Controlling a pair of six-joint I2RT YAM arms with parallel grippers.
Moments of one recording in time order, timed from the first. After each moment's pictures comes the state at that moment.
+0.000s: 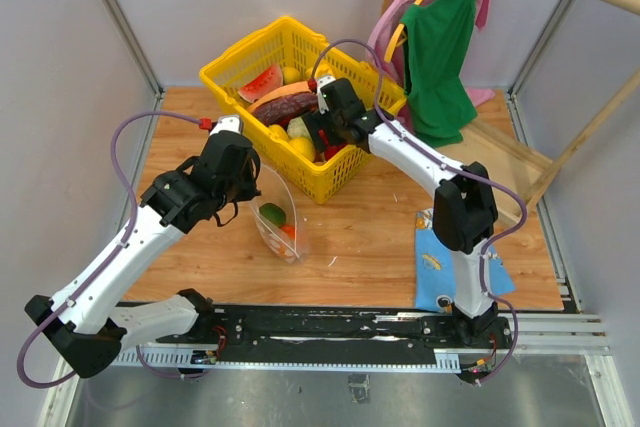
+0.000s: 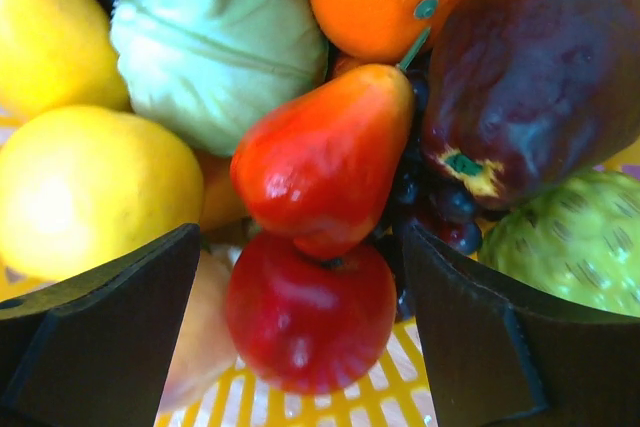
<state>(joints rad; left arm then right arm) -0.65 1.07 1.25 -0.92 -0.40 -0.61 0.64 2.02 1.82 -0.53 0.12 -0.01</state>
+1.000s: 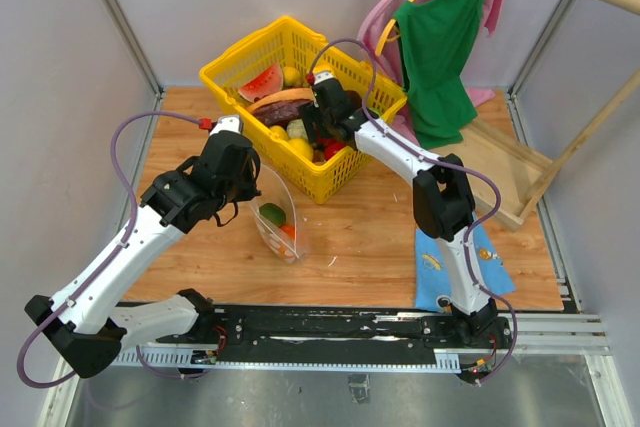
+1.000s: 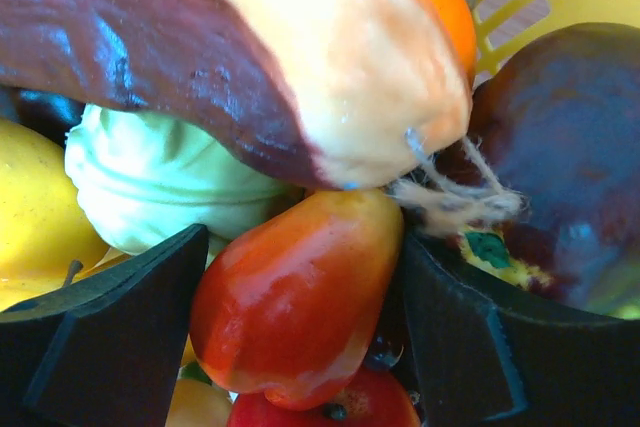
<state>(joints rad) -0.65 1.07 1.25 -0.92 -0.40 -0.61 0.63 2.22 1.96 -0.40 0.22 0.11</state>
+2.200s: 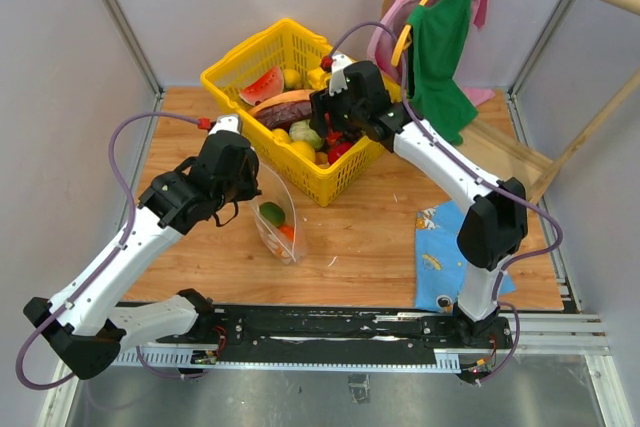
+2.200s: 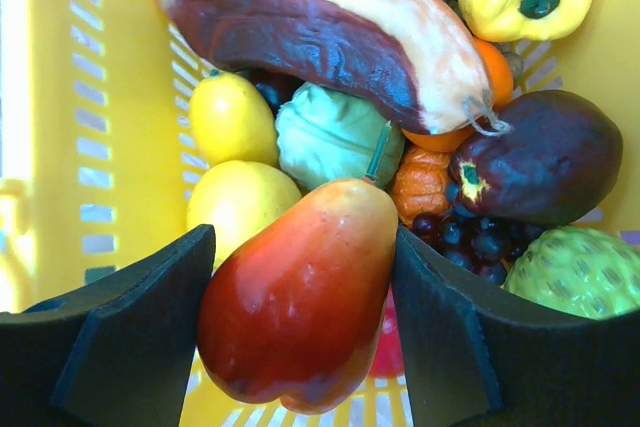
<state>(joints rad) -0.65 1.06 1.25 -0.91 -0.38 -0.62 0.62 1.86 1.77 -0.40 -0.09 0.07</state>
